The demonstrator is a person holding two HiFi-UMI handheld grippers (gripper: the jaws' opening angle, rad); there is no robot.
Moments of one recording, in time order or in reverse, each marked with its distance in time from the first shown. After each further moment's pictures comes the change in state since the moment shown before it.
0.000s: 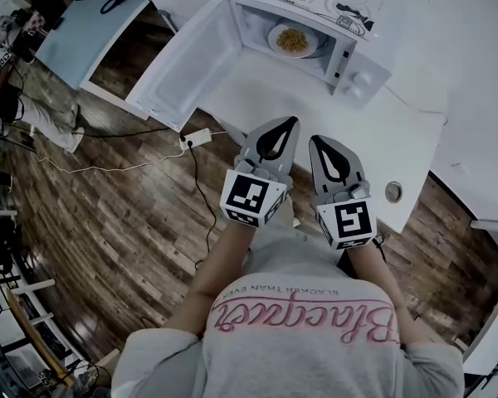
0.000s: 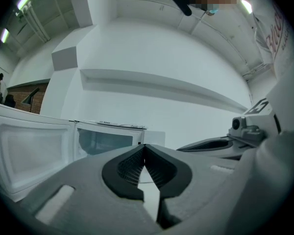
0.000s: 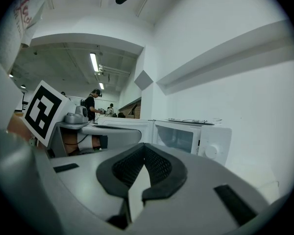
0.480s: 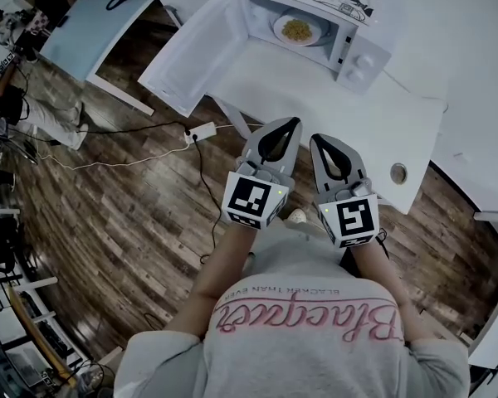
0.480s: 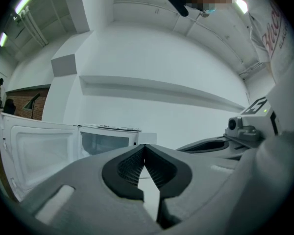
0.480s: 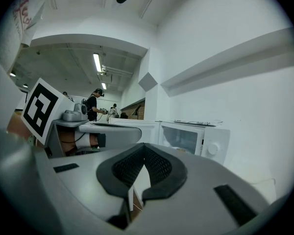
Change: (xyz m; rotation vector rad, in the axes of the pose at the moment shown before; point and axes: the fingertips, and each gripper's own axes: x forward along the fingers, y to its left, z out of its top) left arm -0.054 -0.025 0.009 0.033 -0.014 -0.008; right arm -0.035 0.042 0.006 -0.009 -0.001 0.014
